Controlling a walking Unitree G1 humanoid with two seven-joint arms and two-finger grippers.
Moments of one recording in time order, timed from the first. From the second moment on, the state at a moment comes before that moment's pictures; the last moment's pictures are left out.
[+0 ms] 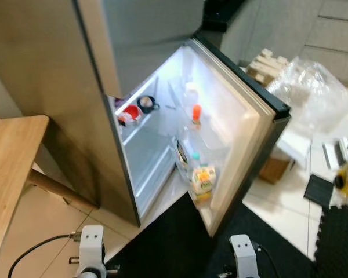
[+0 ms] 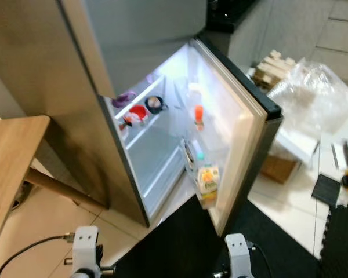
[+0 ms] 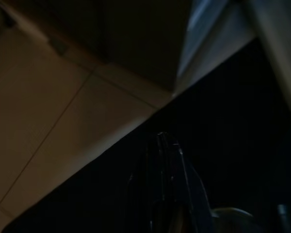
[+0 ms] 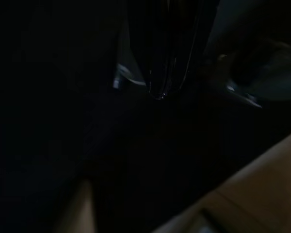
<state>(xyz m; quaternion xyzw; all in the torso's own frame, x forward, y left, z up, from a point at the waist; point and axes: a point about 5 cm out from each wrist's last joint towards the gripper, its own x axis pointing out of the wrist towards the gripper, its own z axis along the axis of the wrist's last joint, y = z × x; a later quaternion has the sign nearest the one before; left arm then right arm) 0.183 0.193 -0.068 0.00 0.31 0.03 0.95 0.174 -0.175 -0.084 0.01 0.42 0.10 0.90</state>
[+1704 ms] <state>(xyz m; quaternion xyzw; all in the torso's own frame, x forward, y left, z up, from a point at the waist) 0.186 0.201 -0.060 0.01 0.27 0.00 0.96 0.189 -0.214 -0.071 -0.01 0.40 0.04 0.92</state>
